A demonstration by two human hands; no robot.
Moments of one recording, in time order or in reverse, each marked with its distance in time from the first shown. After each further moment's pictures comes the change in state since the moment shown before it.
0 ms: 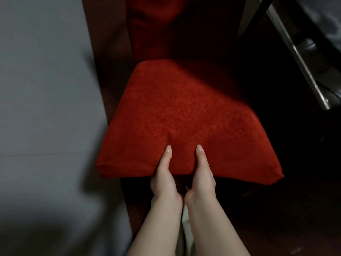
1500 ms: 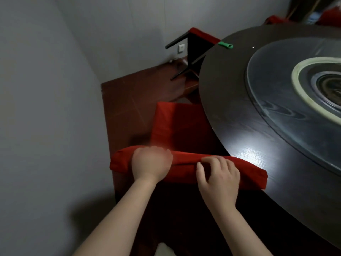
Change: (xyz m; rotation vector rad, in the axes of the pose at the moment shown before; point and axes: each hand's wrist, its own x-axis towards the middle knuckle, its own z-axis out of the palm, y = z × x) left_hand -0.140 0.335 0.191 1.563 0.168 1.785; right_hand -0.169 -0.208 0.190 -1.177 0.340 -1.727
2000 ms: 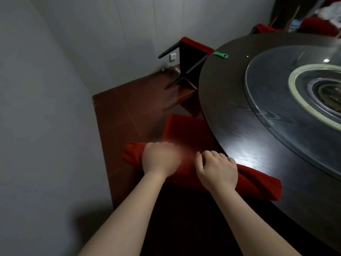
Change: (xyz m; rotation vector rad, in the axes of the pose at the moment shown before) left_hand 0.100 -0.014 0.004 -0.066 -0.052 0.139; right_hand 0.097 -0.035 0.059 -0.323 -0.233 0.045
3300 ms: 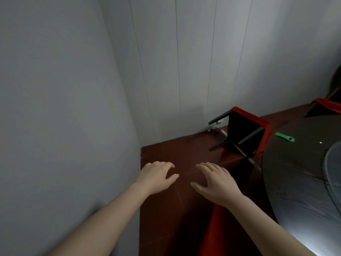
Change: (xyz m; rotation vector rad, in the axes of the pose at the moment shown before) left_hand 0.215 -0.235 -0.165 0.167 -0.224 0.024; right_hand 0.251 -0.232 -0.063 0.175 -0.120 -0.613
